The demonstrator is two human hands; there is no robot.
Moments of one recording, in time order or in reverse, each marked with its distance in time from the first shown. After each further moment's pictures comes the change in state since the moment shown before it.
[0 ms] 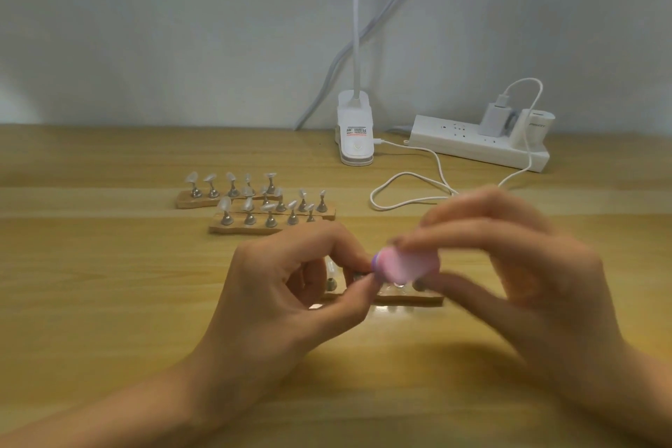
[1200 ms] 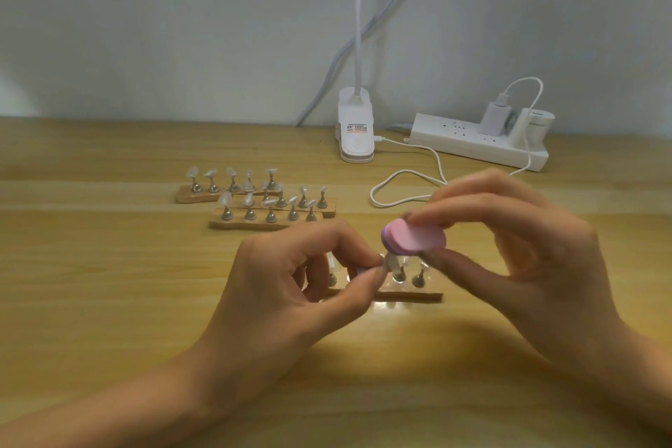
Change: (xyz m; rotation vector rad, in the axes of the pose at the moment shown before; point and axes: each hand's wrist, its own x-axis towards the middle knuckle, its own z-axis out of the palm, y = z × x) left_hand -0.001 0.000 0.000 0.018 -0.033 -0.012; right_hand 0.003 0.002 -0.001 0.006 0.004 0.031
